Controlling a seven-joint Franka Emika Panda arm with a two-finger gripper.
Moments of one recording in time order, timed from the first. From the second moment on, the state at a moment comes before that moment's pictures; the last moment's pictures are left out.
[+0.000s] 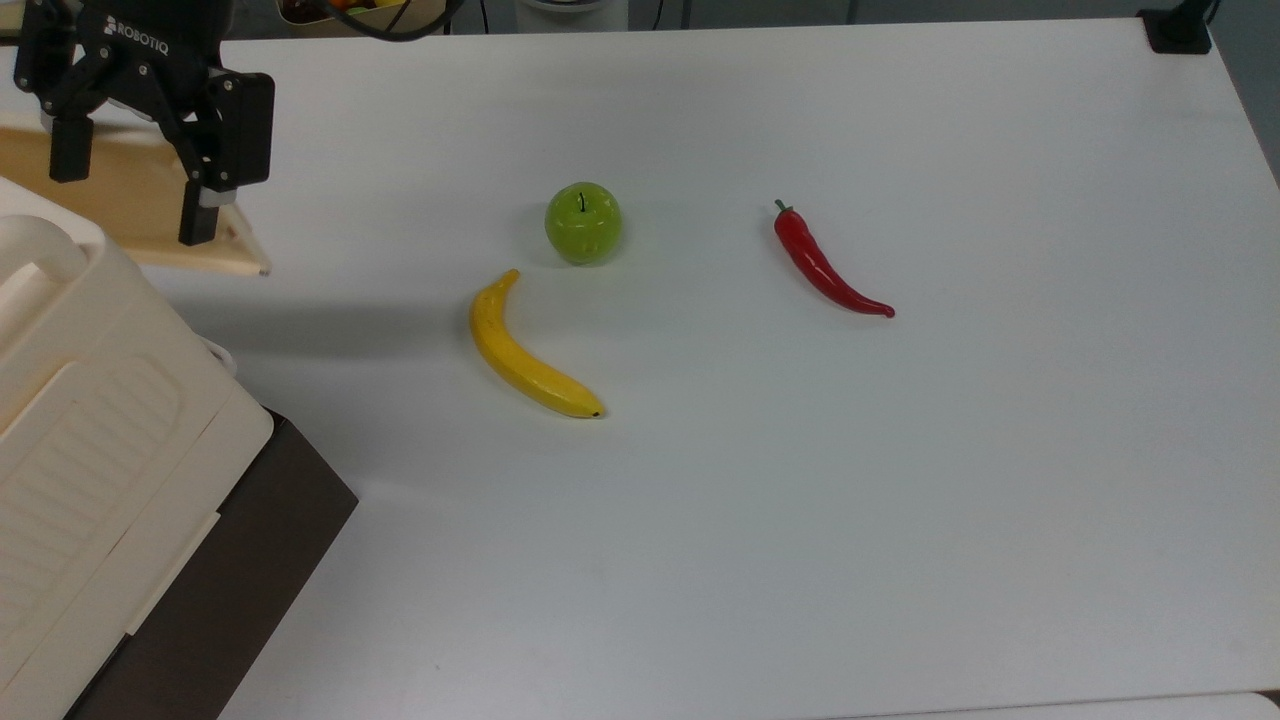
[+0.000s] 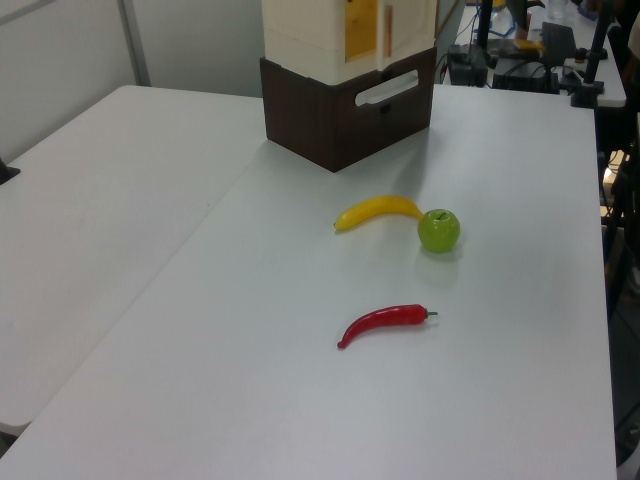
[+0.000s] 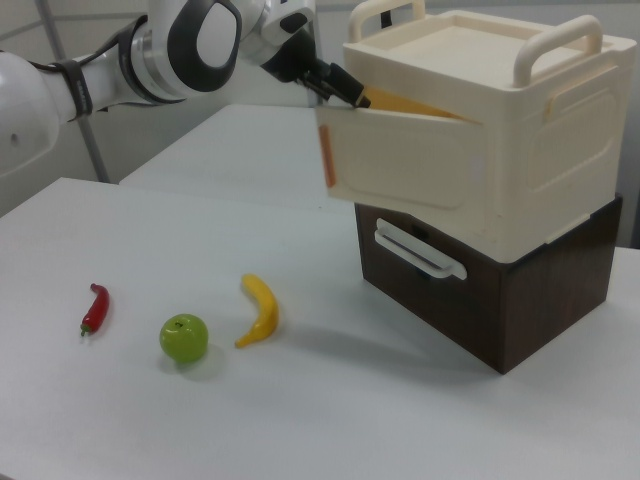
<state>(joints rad) -0.13 0.32 -0.01 -1.32 -0.28 2.34 0.36</state>
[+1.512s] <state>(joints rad) 0.00 0.19 0.06 -1.47 -0.08 1.75 0.09</state>
